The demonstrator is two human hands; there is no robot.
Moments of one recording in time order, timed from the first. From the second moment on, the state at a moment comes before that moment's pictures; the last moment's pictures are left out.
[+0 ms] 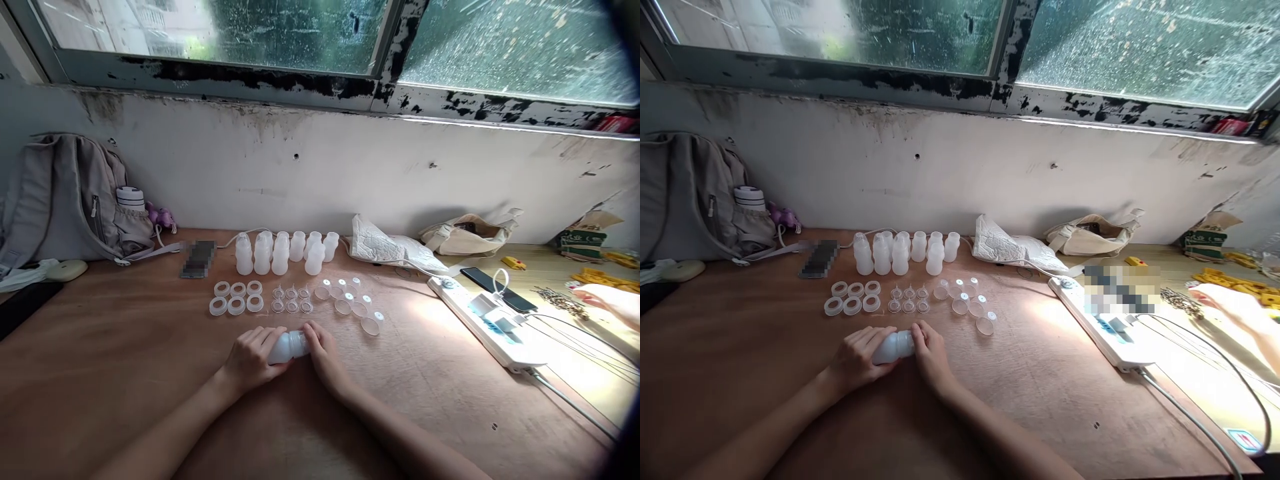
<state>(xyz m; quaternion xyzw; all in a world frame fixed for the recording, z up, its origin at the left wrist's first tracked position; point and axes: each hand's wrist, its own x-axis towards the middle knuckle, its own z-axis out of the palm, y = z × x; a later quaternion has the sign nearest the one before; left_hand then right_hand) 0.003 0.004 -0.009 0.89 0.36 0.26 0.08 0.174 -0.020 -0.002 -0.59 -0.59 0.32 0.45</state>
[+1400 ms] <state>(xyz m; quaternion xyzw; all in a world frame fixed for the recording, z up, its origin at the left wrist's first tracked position) -0.007 0.030 -0.012 0.84 0.38 0.37 0.11 0.217 0.160 0.082 -0.63 -0.74 -0.03 0.23</state>
